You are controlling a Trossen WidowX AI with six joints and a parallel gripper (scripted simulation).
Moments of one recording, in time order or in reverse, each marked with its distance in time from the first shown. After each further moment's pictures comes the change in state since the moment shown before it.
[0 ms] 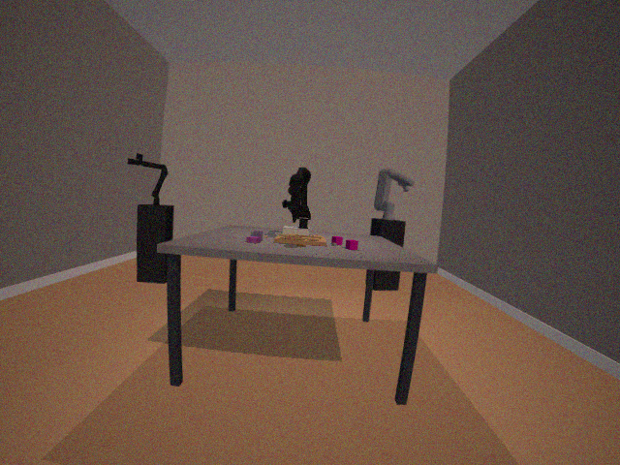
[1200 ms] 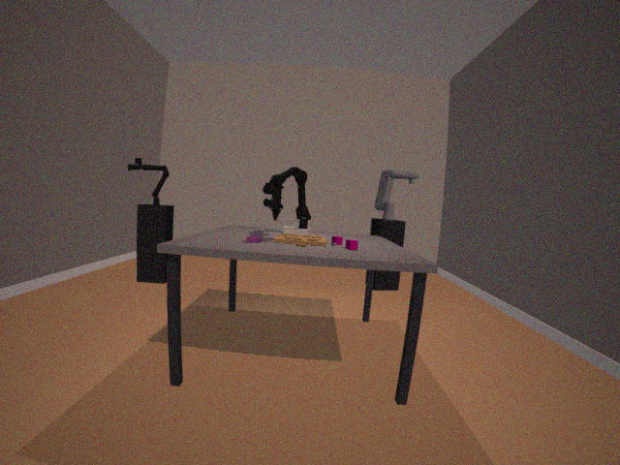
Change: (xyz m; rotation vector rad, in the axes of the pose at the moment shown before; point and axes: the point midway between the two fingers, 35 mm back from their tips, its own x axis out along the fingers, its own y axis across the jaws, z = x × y) arm -0.002 -0.061 0.129 0.000 -0.016 -0.005
